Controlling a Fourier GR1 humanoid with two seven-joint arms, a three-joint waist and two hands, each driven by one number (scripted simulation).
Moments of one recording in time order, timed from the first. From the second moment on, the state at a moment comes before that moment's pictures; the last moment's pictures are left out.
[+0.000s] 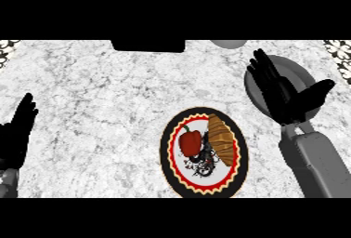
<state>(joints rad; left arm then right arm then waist) -0.05 0.57 -0.08 -1.41 0.23 0.33 0.08 -0.42 -0.29 0.15 -1.35 -0.36 -0.07 0.03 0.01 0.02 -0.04</state>
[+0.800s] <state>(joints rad) -0.16 0.40 -0.14 -1.55 0.34 0.29 0.14 -0.37 -0.58 0.11 -1.29 -0.16 0.36 -0.53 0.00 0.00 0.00</state>
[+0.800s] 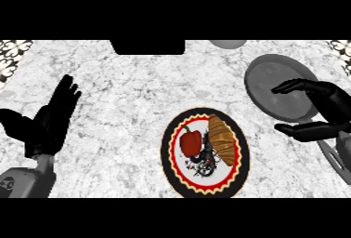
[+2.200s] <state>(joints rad) -0.16 0.36 -0.09 -1.56 0.31 0.23 0.16 -0.64 -0.69 0.48 -1.43 0.52 0.57 -0.34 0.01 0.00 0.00</state>
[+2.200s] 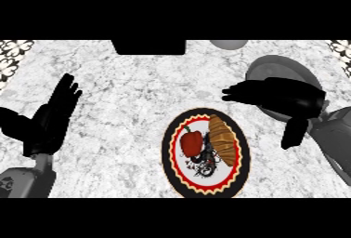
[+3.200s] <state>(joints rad) -0.15 0.30 -0.03 -1.56 0.25 0.18 0.17 -0.45 -0.54 0.51 -1.74 0.88 0.62 -0.16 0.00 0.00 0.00</state>
